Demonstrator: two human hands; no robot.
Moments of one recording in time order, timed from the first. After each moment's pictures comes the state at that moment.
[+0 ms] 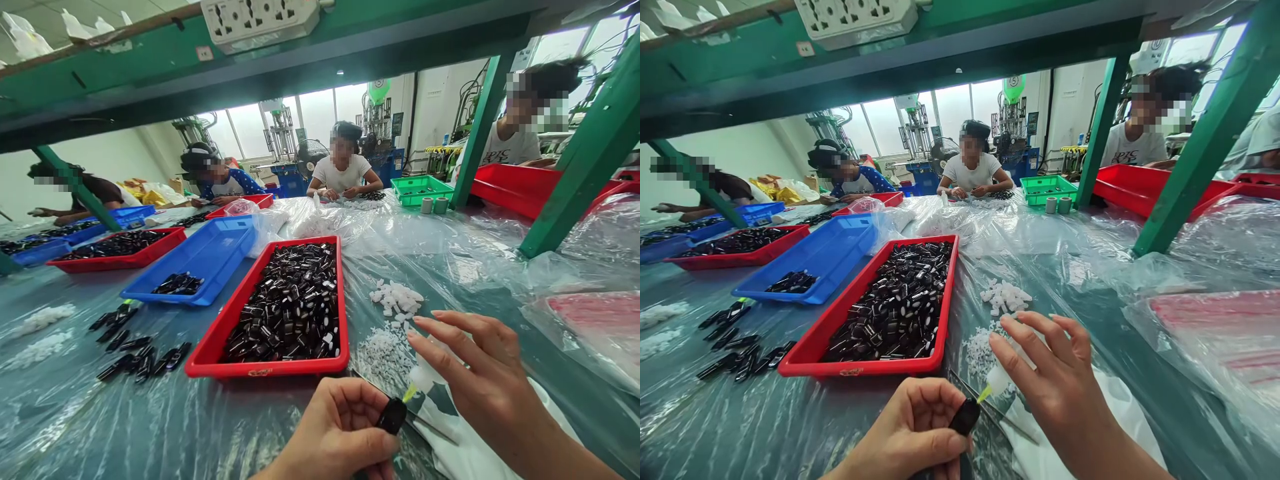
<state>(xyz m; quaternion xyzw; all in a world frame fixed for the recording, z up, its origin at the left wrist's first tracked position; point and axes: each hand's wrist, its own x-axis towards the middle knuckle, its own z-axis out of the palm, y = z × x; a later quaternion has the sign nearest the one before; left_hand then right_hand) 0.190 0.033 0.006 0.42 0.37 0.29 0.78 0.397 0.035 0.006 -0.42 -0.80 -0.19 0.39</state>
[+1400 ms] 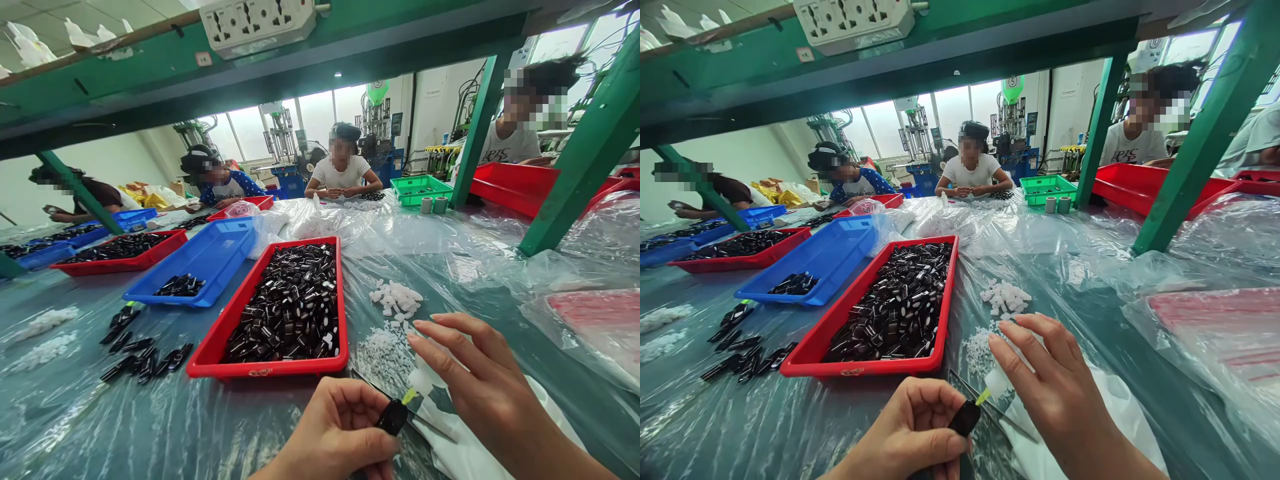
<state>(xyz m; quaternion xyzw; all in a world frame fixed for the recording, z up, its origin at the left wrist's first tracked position) 0.189 0.033 0.007 0.43 0.39 0.28 0.77 0.395 0.029 0.006 -0.38 -0.81 -0.17 0.40</state>
